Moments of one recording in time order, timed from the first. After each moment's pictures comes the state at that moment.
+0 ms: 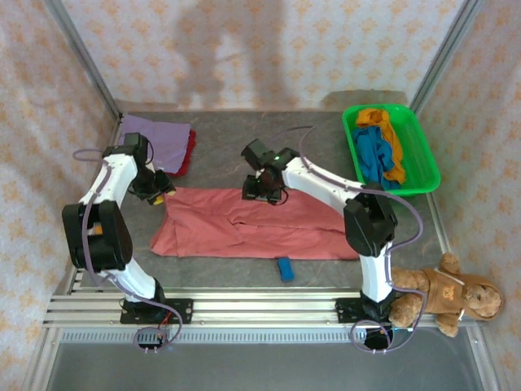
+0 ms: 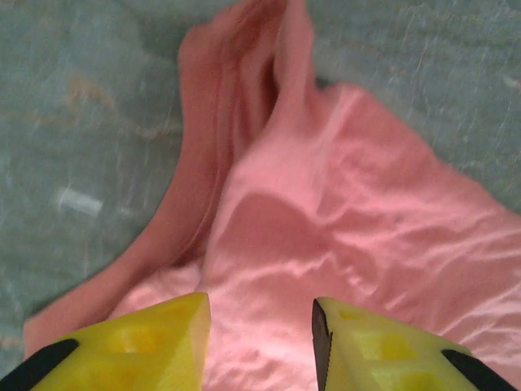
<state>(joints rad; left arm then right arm) 0.19 1.67 1.30 -1.06 0.22 -0.45 0.73 1.97 1.66 -0.90 -0.15 0.78</state>
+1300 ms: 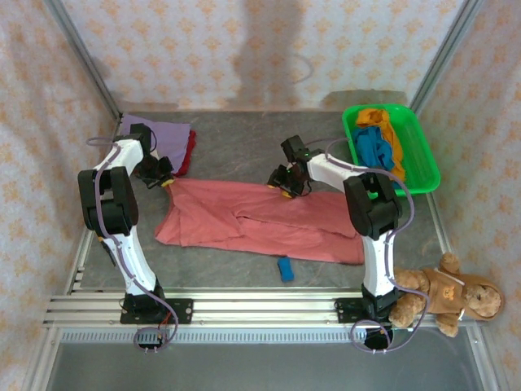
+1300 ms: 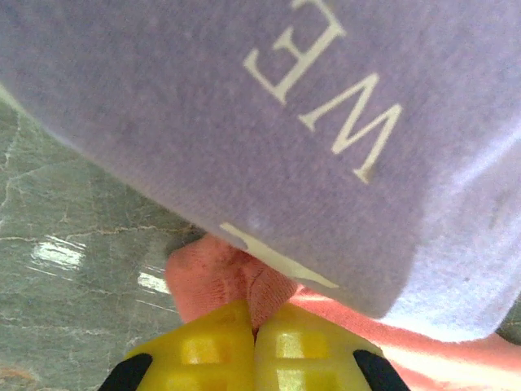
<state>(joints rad) 0.22 2.00 1.50 -0.91 0.24 -0.41 0.46 2.07 1.45 -0.57 -0.29 0.86</state>
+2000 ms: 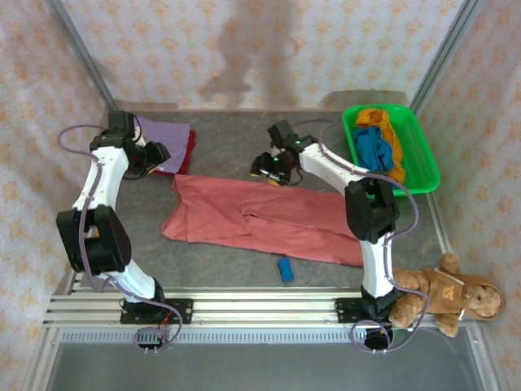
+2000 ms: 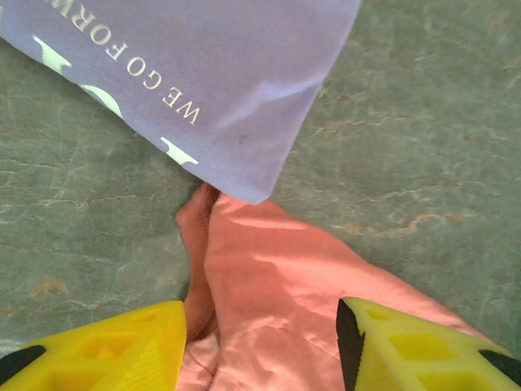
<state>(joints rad) 0.22 1.61 1.42 -0.88 0.26 -0.44 0.57 2.06 1.71 -0.71 -0.36 0.77</state>
